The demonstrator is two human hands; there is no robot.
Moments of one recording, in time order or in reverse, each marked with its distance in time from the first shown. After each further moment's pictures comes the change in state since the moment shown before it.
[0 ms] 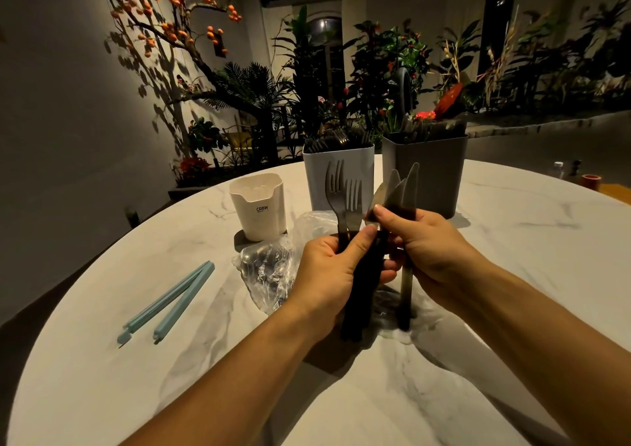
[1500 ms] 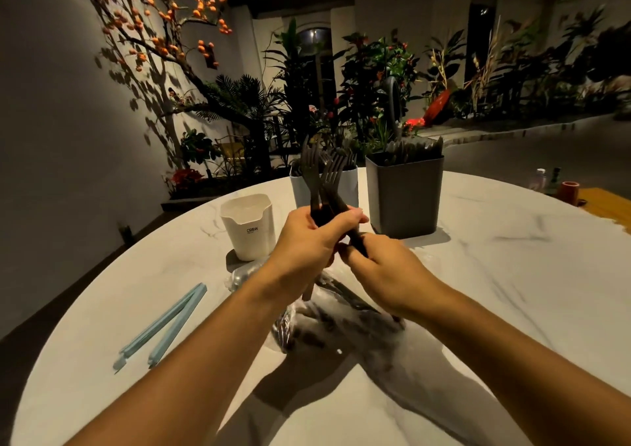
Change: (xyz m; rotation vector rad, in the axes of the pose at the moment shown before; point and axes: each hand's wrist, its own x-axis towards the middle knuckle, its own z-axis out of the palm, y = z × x) left_hand 0.031 0.047 0.000 0.363 -0.015 0.194; right_hand -0.007 -0.007 0.006 -0.764 -0.161 -0.220
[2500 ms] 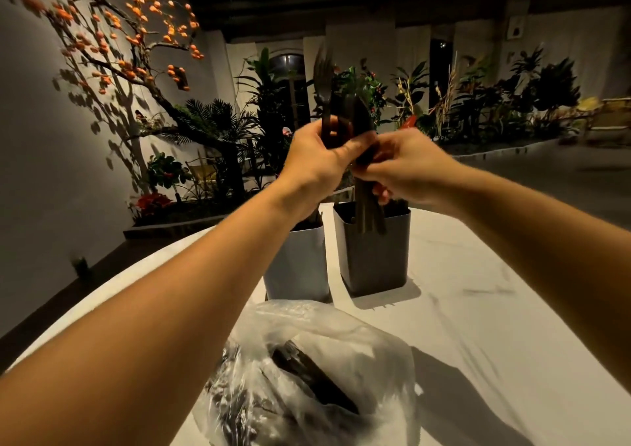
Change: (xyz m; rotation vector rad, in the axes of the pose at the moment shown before) left_hand 0.139 0.114 0.042 0.010 -0.026 0.283; right_hand 0.094 -0.044 -0.173 0.097 0.211 -0.085
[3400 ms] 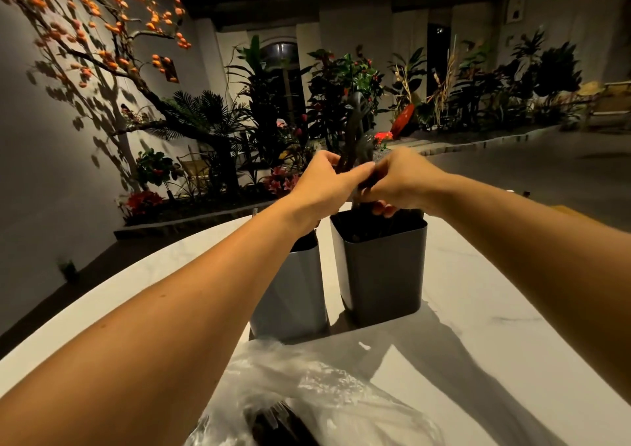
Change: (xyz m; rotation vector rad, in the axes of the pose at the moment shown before) left_hand 0.081 -0.099 0.014 0.286 -0.066 -0.269; right_hand 0.102 0.080 0.012 -0.157 -0.038 0.263
